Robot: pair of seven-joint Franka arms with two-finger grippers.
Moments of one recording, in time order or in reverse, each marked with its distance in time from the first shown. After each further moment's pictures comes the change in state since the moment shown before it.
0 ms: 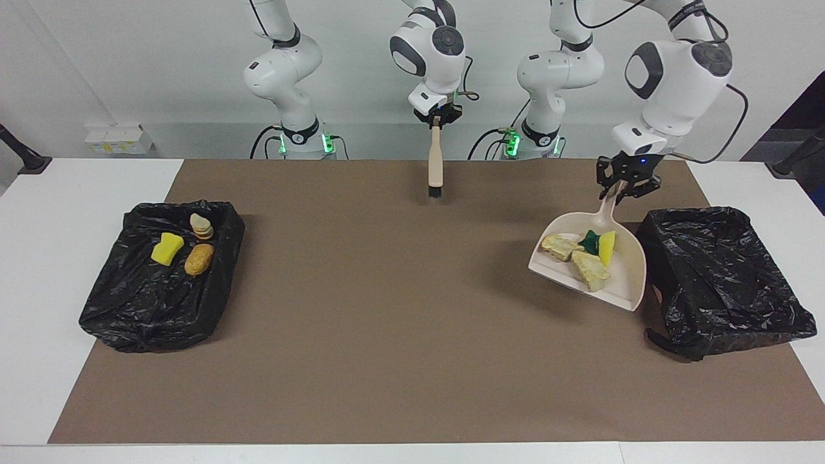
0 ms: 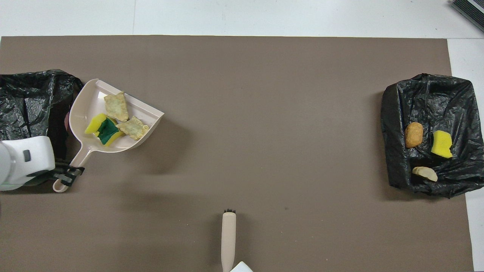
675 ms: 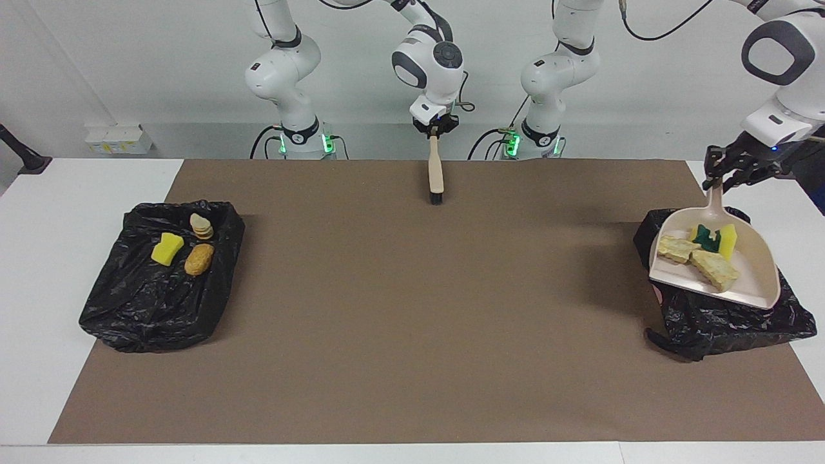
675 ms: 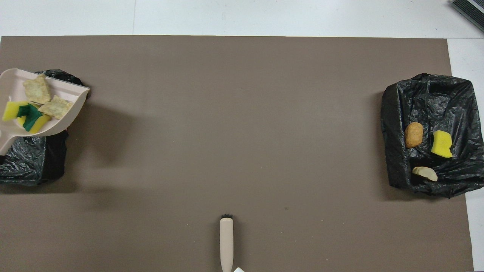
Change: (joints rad) left arm 0.321 0.225 0.009 0.389 0.149 -0.151 0.229; right arm 0.019 0.054 -0.005 -0.077 -0.022 0.120 -0.060
